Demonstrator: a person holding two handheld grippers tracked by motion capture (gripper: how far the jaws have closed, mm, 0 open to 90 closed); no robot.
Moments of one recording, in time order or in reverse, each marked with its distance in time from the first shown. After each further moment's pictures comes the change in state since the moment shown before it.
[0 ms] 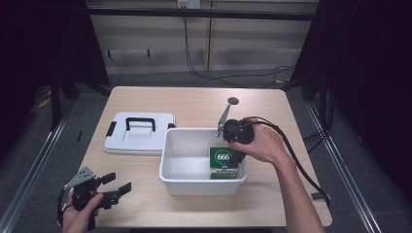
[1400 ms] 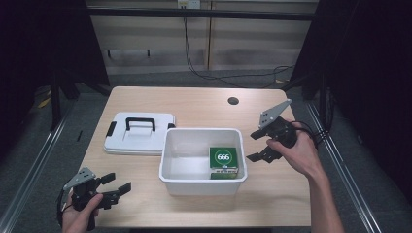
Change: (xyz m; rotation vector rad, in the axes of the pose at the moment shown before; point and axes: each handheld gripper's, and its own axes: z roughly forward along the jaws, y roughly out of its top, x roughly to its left) left arm 0.000 -0.001 0.000 -0.002 0.009 -0.011; right arm 0.020 -0.090 -0.053 -0.404 -0.074 0.143
